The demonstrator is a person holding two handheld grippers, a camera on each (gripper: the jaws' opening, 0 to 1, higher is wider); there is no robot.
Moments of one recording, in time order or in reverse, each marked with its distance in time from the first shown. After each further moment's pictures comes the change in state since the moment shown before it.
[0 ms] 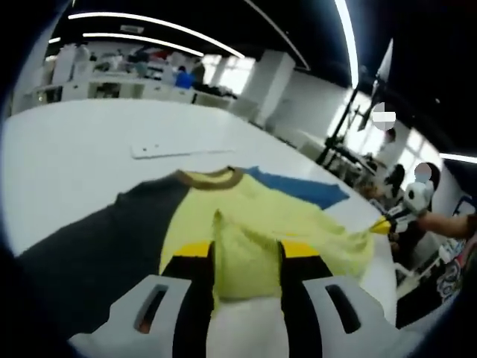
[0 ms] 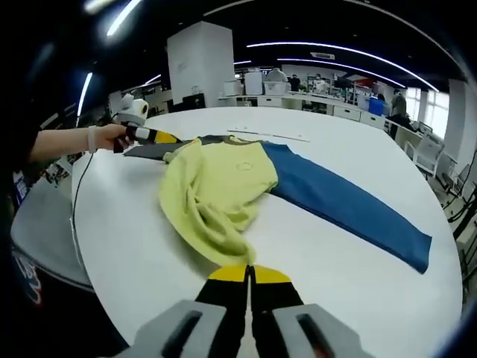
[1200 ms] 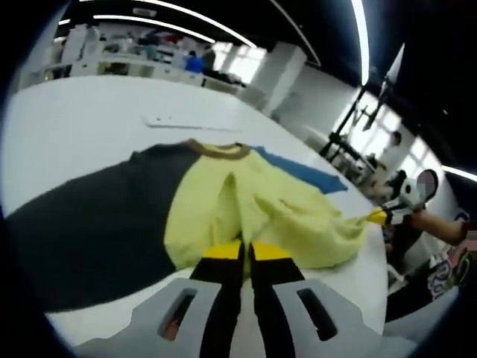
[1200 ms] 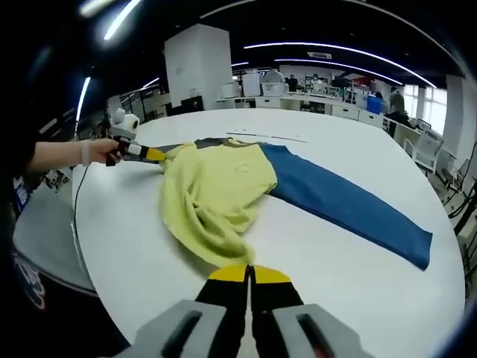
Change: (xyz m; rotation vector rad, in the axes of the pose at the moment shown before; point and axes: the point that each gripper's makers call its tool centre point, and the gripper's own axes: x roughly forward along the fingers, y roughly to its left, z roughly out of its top) left arm -0.033 0.001 -0.027 -0.108 0.037 0.002; right arm -0.002 0.000 0.004 0.032 -0.013 0.011
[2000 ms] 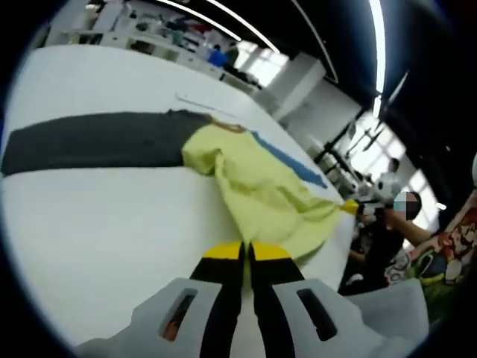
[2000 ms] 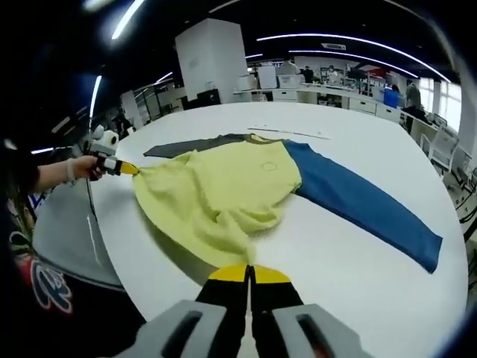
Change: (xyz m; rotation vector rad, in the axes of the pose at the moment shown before) left arm -0.105 -0.041 -0.081 -0.224 -0.004 0.018; right arm -0.019 0.037 0.001 -0.021 0.068 0.116
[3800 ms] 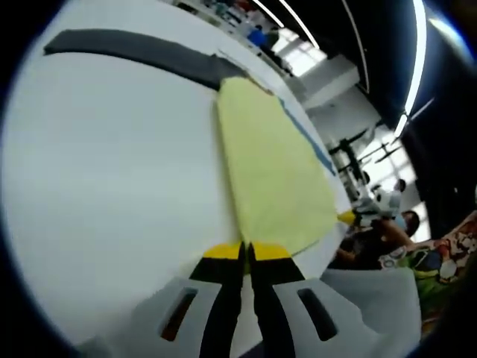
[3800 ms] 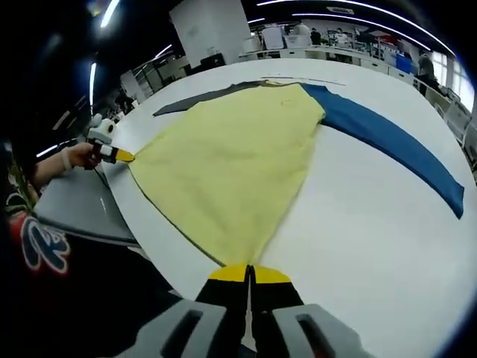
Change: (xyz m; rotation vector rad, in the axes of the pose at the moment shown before) left arm -0.024 -0.001 -0.080 -0.213 0.114 0.055; right arm 0.002 0.029 -0.081 0.056 0.227 0.070
